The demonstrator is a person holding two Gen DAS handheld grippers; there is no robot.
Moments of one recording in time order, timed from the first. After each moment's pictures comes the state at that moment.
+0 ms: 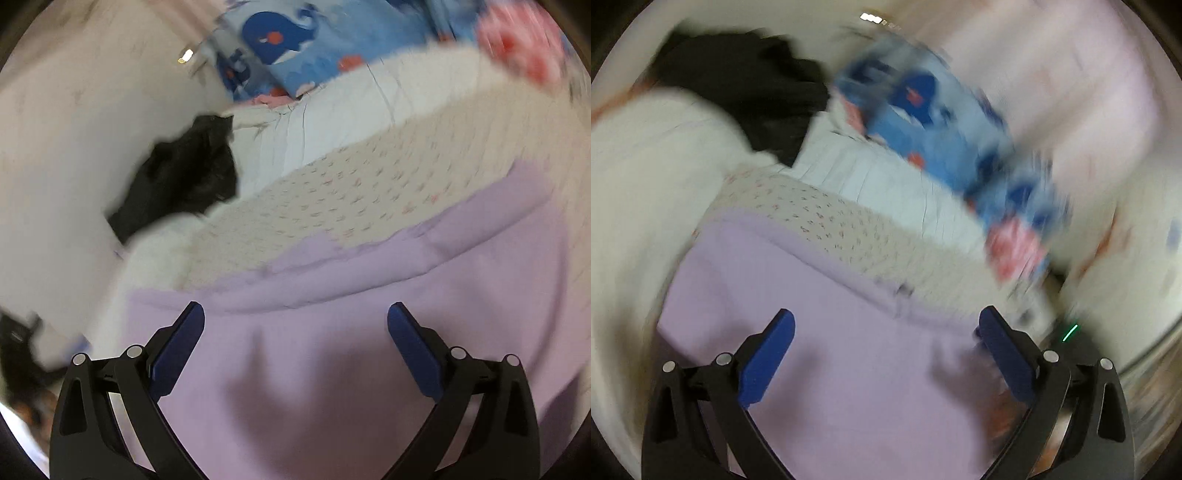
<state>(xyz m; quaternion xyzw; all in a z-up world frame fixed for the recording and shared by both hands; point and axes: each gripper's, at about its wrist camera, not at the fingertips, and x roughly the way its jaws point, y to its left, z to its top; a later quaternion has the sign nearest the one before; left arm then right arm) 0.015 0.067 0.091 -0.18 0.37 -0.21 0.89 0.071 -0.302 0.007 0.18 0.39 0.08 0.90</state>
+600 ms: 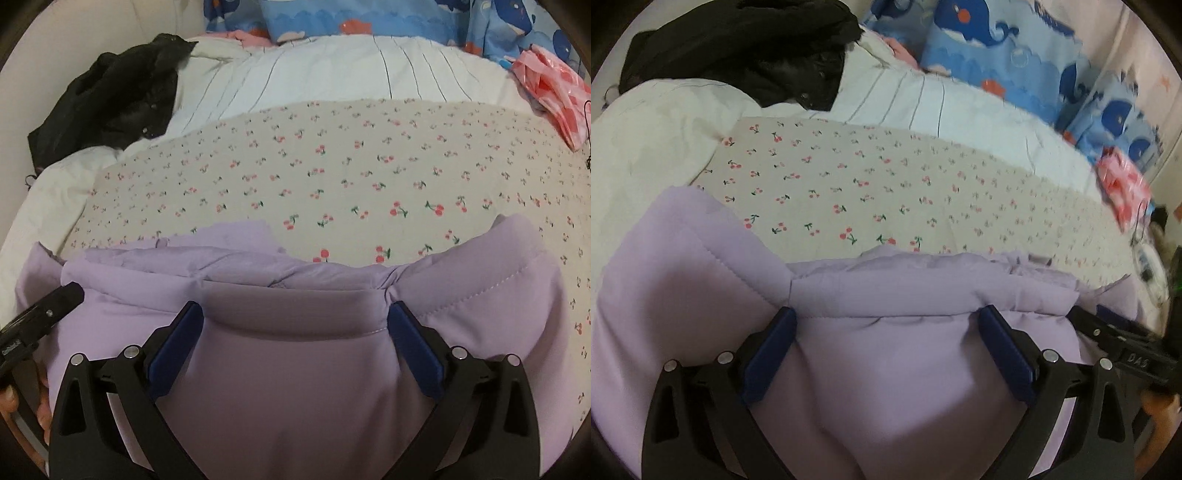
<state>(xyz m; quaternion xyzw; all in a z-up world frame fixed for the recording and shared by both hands) 0.143 0.017 -0.041 -0.07 0.47 -0.09 0.87 0.178 -0.279 -0.073 0.08 0.48 0.05 0.87</state>
